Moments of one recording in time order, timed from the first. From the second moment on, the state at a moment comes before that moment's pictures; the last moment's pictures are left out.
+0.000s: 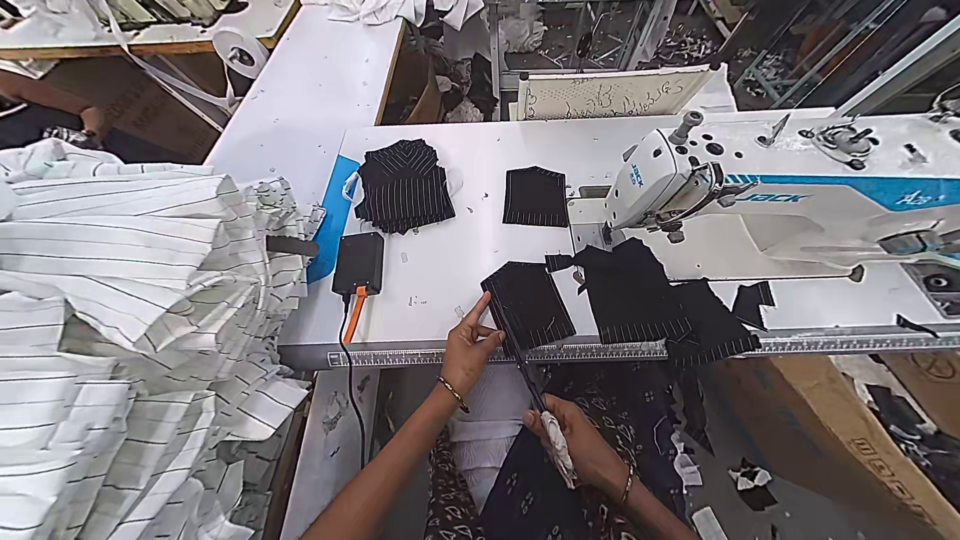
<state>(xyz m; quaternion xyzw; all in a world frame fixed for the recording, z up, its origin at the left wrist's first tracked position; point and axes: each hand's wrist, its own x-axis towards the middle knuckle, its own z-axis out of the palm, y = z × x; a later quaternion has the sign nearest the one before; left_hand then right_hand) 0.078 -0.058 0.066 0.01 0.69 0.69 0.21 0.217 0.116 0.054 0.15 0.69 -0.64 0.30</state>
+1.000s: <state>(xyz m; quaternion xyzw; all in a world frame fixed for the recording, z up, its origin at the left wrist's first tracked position) 0.070 -0.066 0.075 0.15 0.73 0.57 0.36 0.205 0.108 0.053 0.17 0.59 -0.74 0.26</state>
